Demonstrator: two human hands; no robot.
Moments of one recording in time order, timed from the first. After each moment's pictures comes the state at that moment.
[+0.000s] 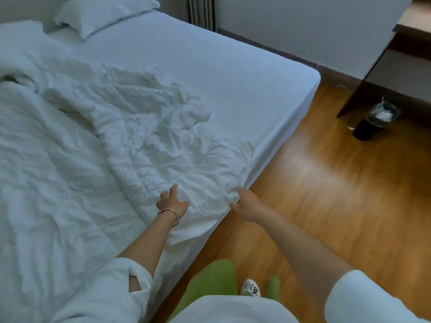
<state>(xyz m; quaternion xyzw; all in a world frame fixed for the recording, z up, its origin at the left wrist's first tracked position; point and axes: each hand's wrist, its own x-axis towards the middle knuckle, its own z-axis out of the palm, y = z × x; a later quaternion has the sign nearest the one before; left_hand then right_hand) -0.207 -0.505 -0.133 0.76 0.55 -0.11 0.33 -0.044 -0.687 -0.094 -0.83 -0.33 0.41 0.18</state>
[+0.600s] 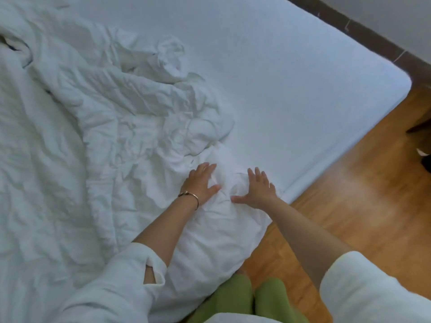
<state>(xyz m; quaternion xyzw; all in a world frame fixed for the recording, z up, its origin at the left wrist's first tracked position) 0.016 -0.359 -0.157 0.85 0.42 -0.12 0.31 0.175 -0.479 -0.179 -0.83 -0.38 0.41 0.00</state>
